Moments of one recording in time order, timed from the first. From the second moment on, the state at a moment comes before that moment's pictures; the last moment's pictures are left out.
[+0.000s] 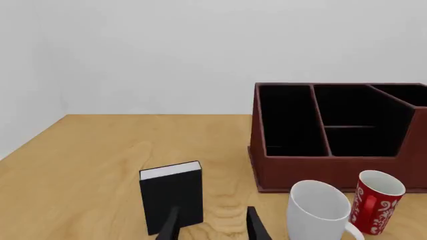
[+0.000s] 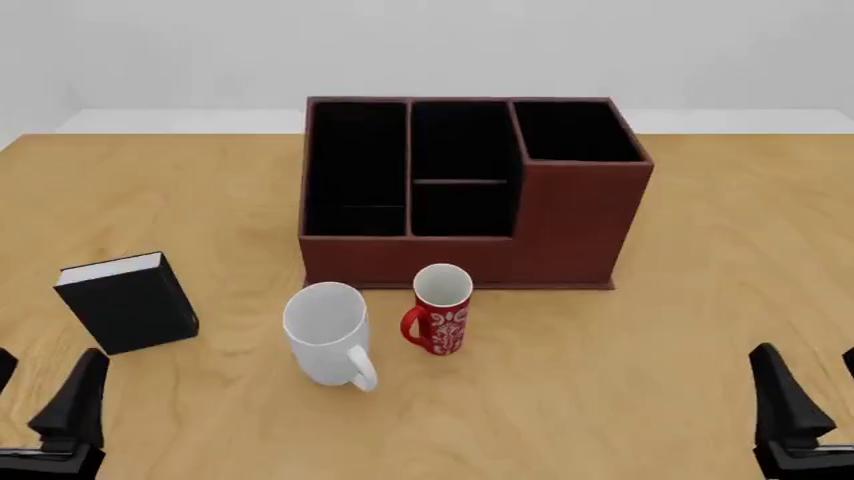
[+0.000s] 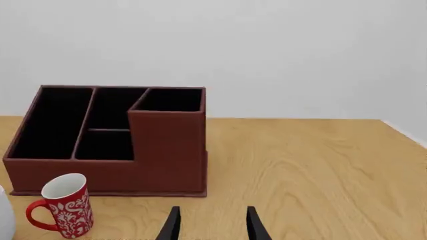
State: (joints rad) left arm 0.00 0.00 0.00 0.00 0.00; right arm 0.00 0.01 -0.02 -0.01 -0.01
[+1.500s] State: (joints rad) left arm 0.00 0.01 0.00 0.00 0.00; right arm 0.36 0.27 -0.65 0.42 -0.28
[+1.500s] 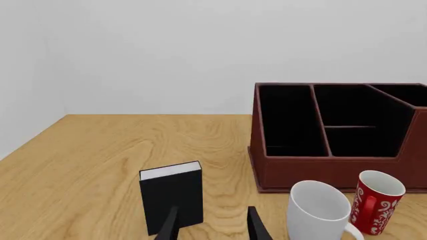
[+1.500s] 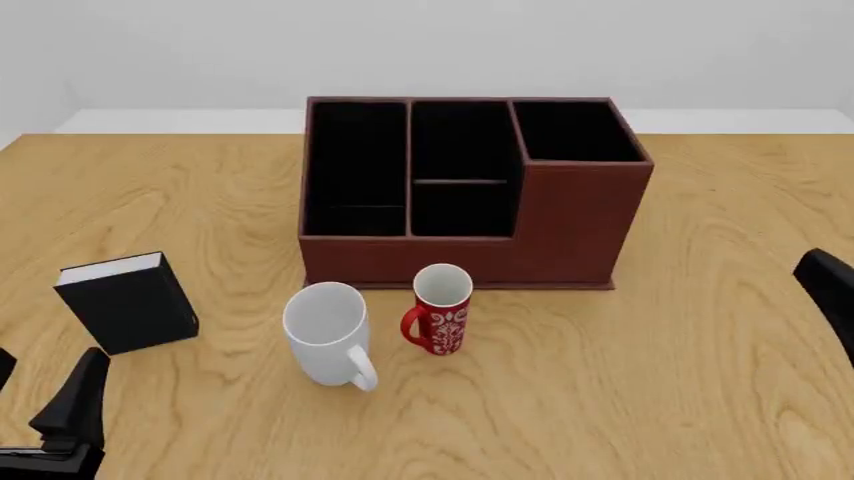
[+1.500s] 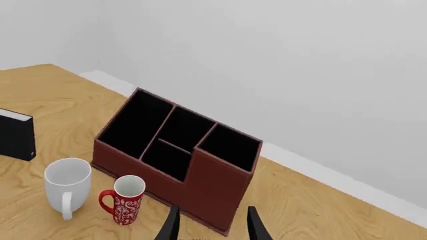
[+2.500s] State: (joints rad) left arm 0.00 0.01 0.00 0.00 0.00; right arm 0.52 0.77 -0.91 0.53 -0.33
